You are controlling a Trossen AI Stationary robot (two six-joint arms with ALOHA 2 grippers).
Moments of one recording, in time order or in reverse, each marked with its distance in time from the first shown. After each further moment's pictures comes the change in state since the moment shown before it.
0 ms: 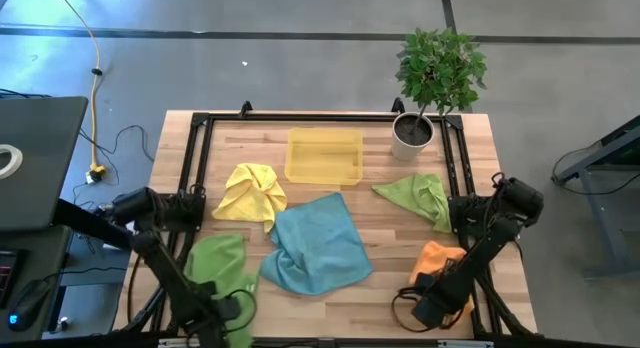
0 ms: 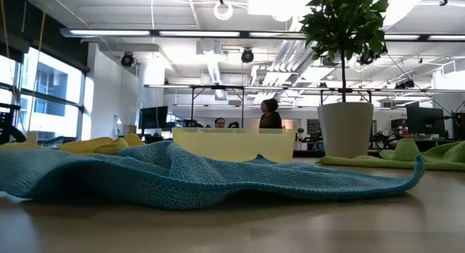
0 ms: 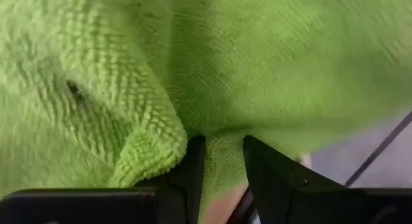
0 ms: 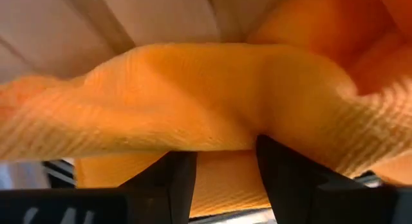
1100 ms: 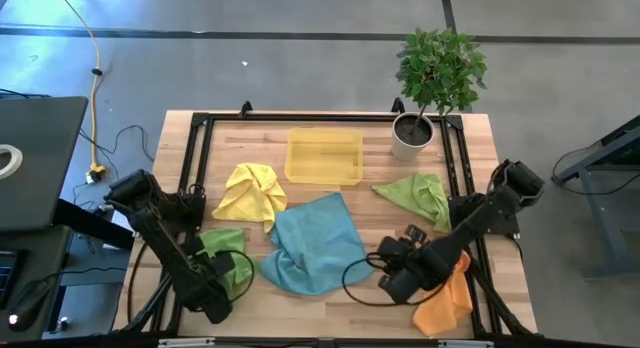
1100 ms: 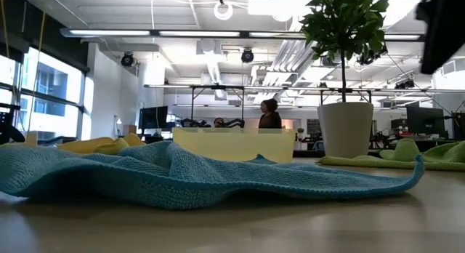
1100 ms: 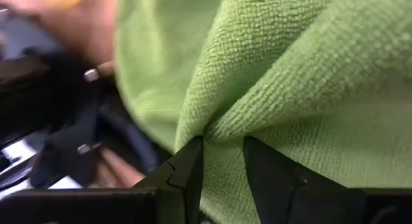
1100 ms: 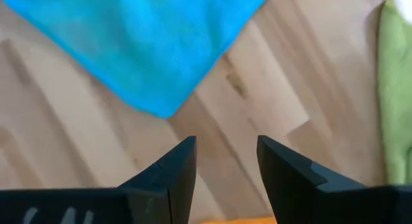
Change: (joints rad) left arm 0.127 -0.133 0.002 -0.687 -0.146 -0.010; right arm -0.274 -0.117 0.241 -0.095 0.786 -0.137
